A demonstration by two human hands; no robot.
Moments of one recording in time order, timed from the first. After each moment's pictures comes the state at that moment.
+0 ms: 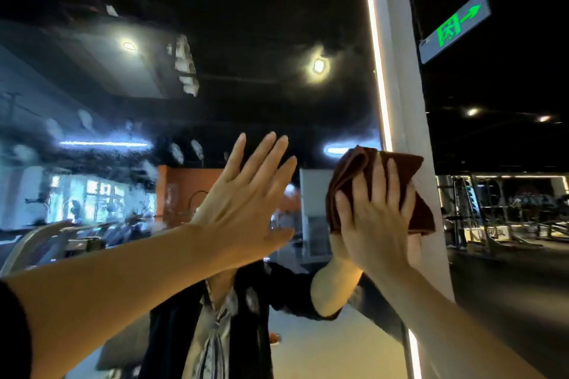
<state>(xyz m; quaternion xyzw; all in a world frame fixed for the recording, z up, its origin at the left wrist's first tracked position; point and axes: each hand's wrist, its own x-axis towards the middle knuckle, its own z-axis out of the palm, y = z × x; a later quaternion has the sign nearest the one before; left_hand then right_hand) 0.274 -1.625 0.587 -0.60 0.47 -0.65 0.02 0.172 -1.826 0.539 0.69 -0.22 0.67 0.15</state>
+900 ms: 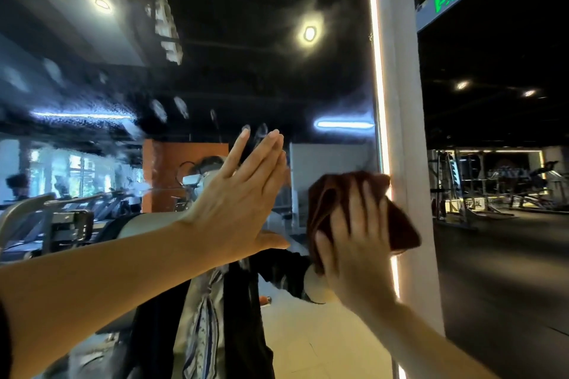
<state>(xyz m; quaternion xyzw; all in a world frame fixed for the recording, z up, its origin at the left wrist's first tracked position) 0.284 -1.634 0.550 -0.57 0.49 -0.66 0.09 0.178 -1.818 0.441 0.73 -0.16 0.64 0.16</state>
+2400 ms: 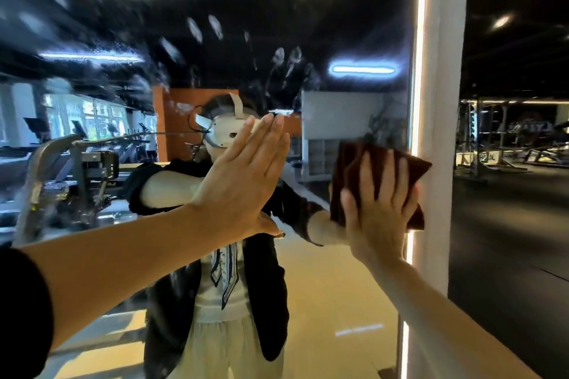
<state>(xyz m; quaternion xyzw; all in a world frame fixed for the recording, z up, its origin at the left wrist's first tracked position) 0.283 -1.585 0.476 -0.72 0.45 -0.52 0.12 0.183 -1.798 0.388 0.72 -0.22 0.66 0.07</state>
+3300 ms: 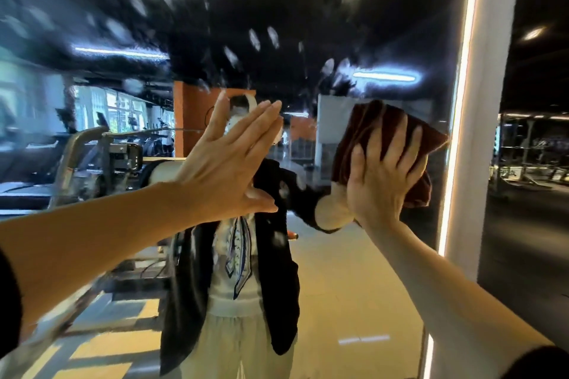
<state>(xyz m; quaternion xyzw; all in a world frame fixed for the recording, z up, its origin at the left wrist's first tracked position) 0.315 -1.515 0.503 -0.66 0.47 -0.59 0.08 0.219 -1.751 0.457 0.69 -0.24 0.69 0.05</state>
